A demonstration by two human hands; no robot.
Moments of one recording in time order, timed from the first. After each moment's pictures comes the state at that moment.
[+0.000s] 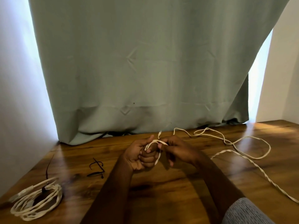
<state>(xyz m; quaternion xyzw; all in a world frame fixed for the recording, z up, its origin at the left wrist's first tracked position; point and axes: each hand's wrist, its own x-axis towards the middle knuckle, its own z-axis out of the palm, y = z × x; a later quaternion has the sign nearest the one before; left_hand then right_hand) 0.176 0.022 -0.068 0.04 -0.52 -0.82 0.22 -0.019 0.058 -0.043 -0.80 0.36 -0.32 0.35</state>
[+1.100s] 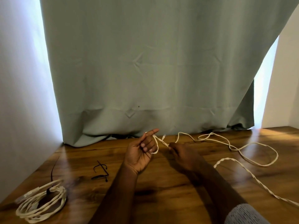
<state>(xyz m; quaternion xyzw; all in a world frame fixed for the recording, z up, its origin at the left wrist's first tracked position) 0.174 0.034 -0.060 0.05 -0.34 -0.75 0.56 -0.023 0.042 -0.065 -0.81 0.52 -0.26 0.05</state>
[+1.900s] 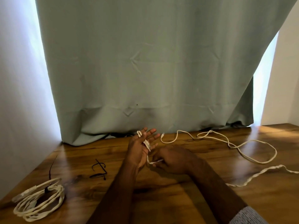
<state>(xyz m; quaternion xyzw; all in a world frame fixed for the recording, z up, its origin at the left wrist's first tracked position) 0.162 0.020 -0.061 0.20 -0.37 -0.64 0.64 0.012 0.066 -0.038 -0.91 0.41 -0.11 -0.04</state>
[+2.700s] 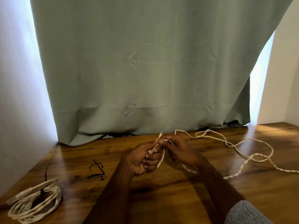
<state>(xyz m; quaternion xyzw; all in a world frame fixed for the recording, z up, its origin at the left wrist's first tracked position) 0.172 0.029 -0.069 0.19 -0.52 -0.77 0.30 -0.011 0.049 -0.056 -0.72 0.34 -0.46 0.38</state>
